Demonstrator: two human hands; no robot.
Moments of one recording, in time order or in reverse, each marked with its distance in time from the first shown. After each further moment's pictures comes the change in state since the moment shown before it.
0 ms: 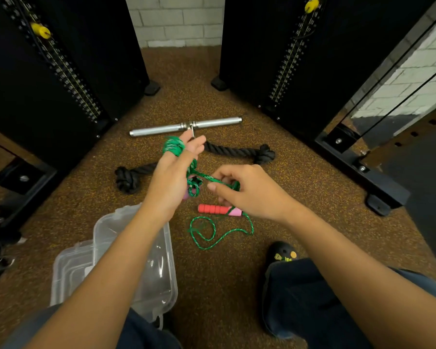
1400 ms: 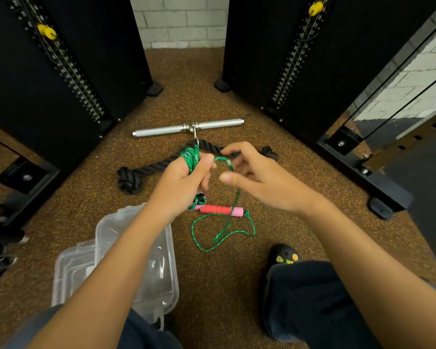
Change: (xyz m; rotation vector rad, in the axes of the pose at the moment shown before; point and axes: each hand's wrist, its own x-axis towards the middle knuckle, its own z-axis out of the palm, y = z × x) left_hand -0.001 -0.007 -0.004 0.259 -0.111 0.066; right_hand 0.000 0.003 -0.024 0.068 -0.049 0.036
